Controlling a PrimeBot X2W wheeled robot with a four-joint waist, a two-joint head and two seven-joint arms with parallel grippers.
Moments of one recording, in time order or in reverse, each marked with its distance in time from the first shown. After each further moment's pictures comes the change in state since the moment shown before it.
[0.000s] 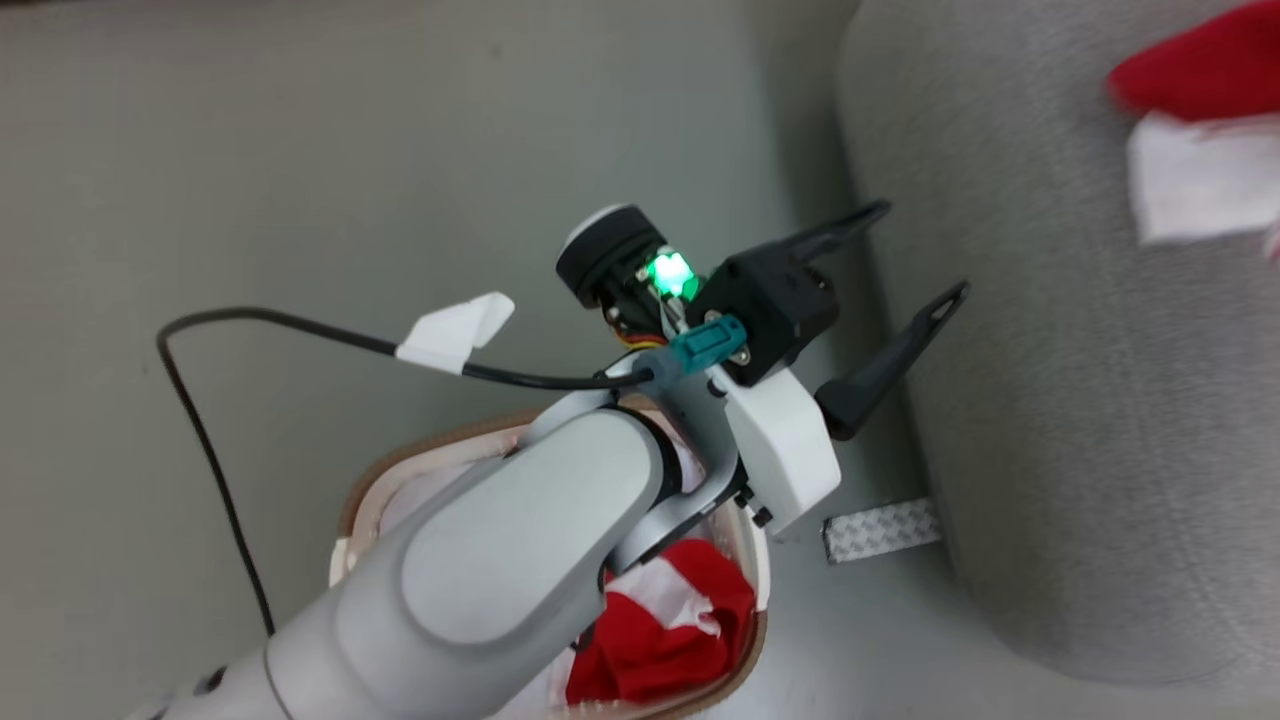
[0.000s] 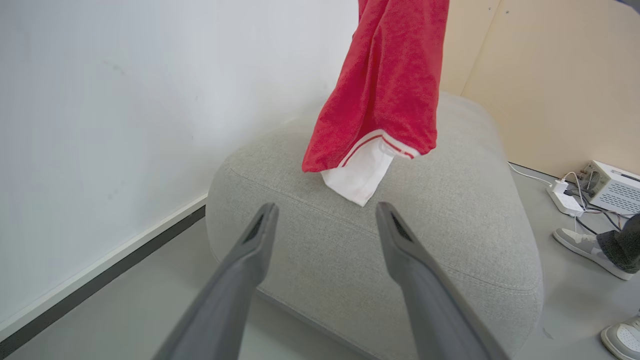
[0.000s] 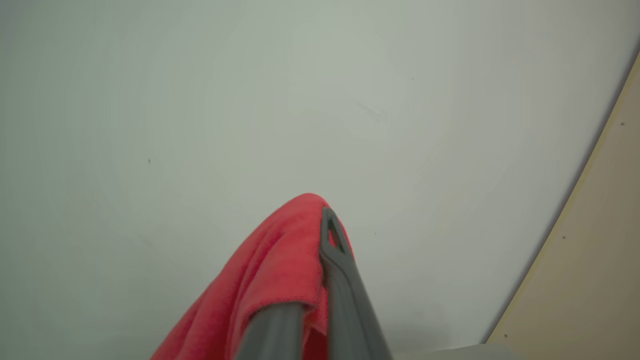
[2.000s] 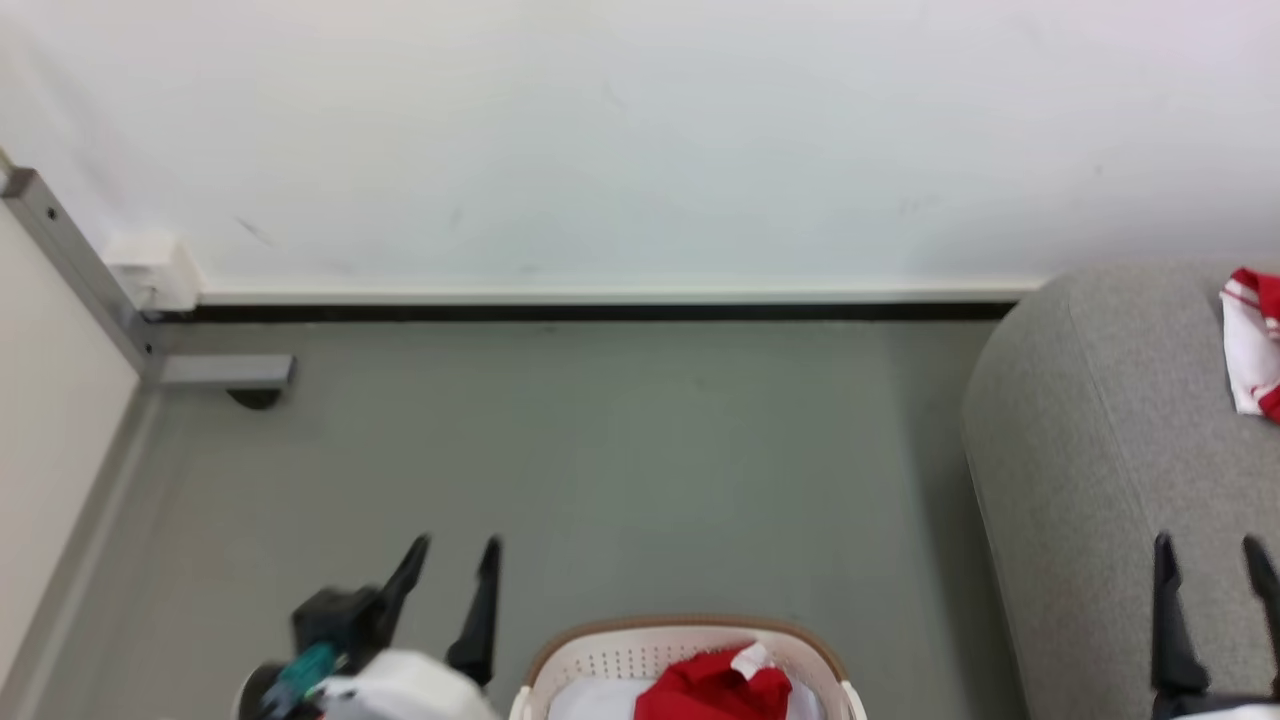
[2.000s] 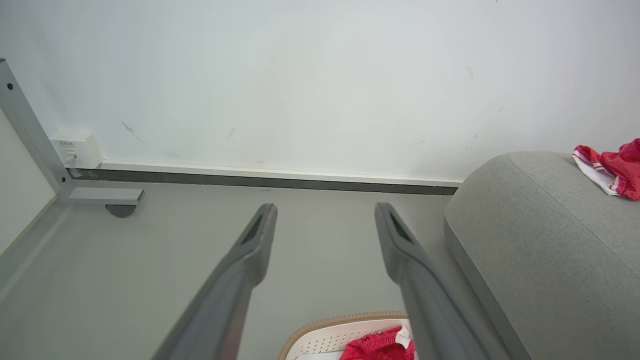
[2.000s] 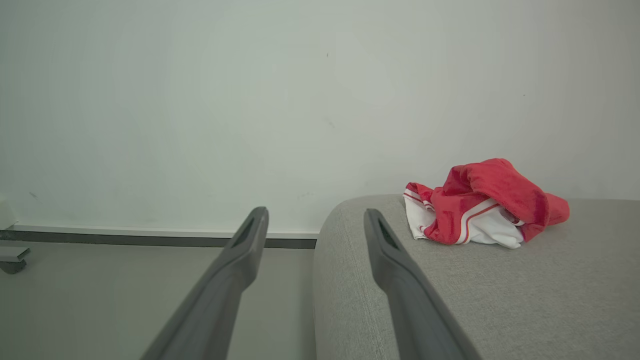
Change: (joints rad) left arm 0.687 0.140 0.324 0.170 -0.171 0.245 -0.354; right arm 0.929 0.617 -0.128 -0.178 -0.391 0.000 -0.146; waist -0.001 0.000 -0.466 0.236
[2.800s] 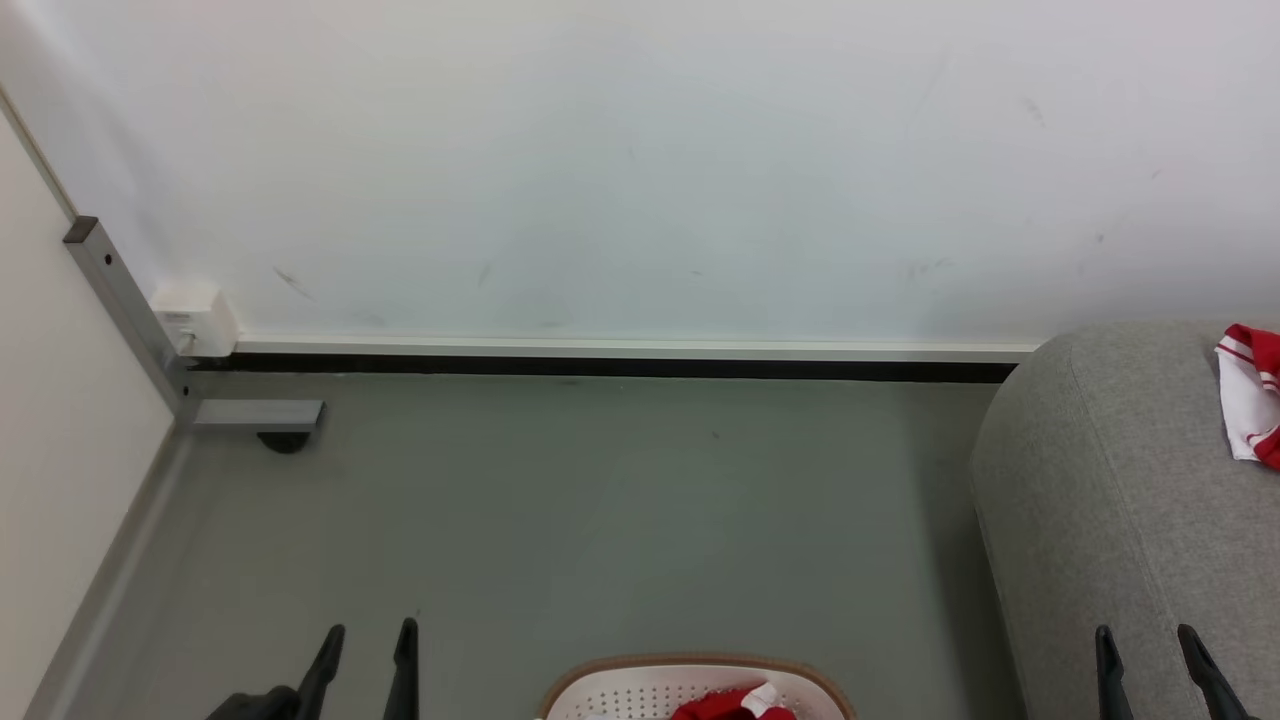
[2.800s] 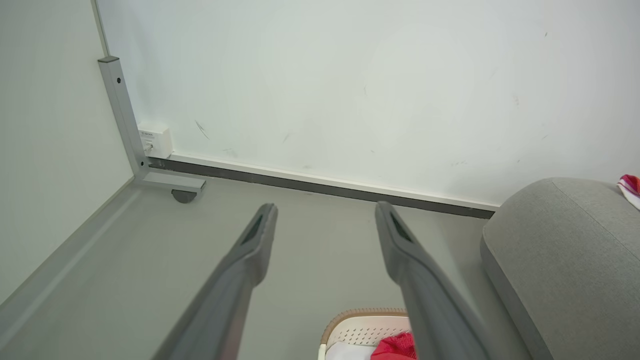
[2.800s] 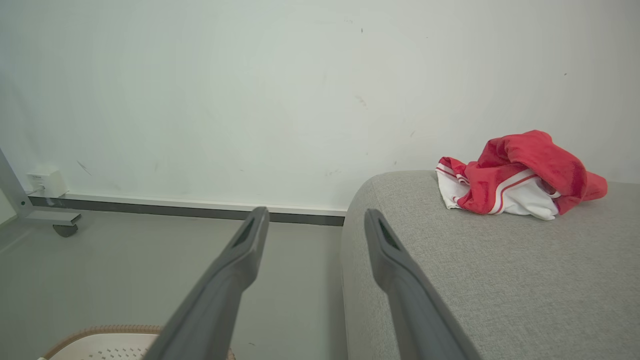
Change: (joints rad) left arm 0.252 -0.138 0.412 -0.004 0.247 -0.206 0.000; right arm 0.136 0.033 0.065 0.009 -0.016 0.000 0.000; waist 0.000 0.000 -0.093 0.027
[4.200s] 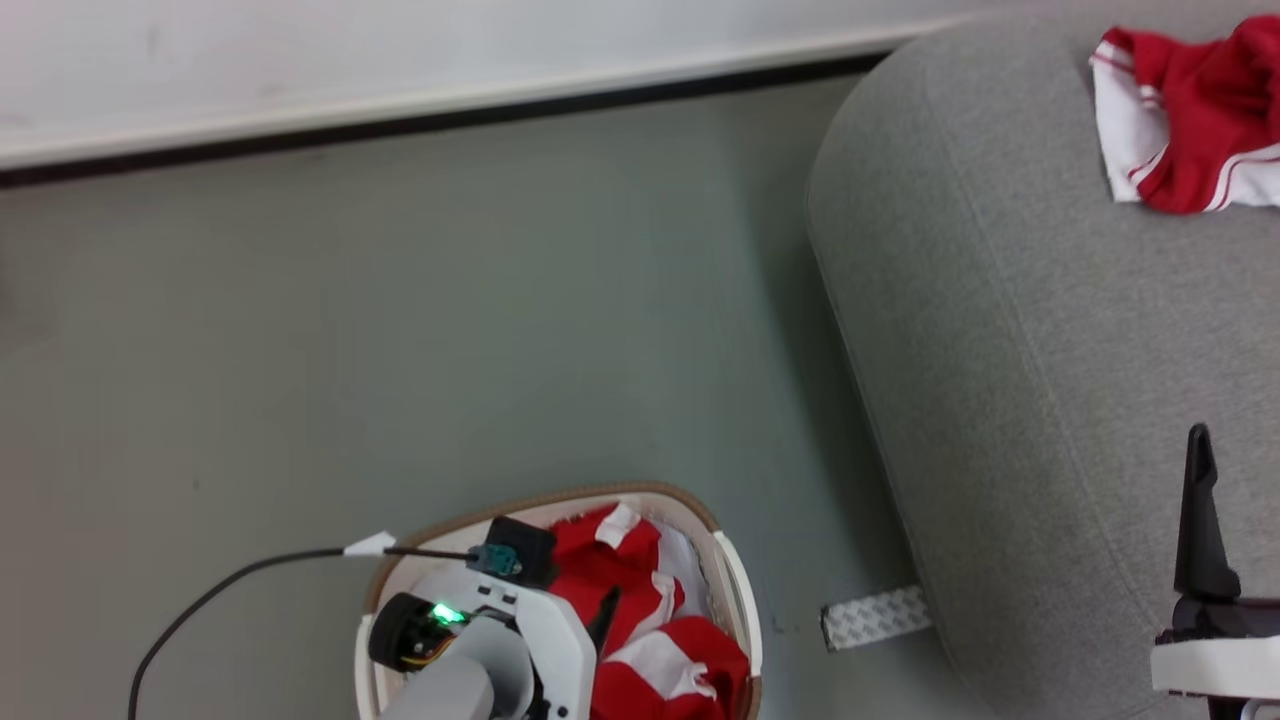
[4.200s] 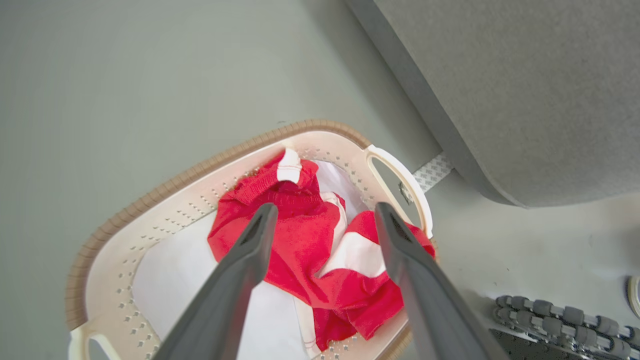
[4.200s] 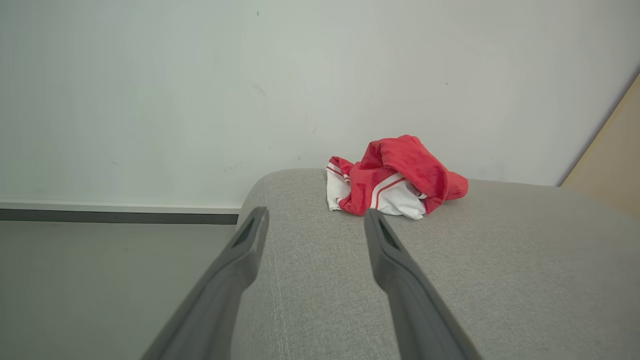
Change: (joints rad) left arm -0.527 -0.104 -0.387 0.577 0.029 -0.115 0.270; right arm -0.191 0.000 -0.082 -0.172 -0.030 0.000 0.000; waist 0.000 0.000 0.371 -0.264
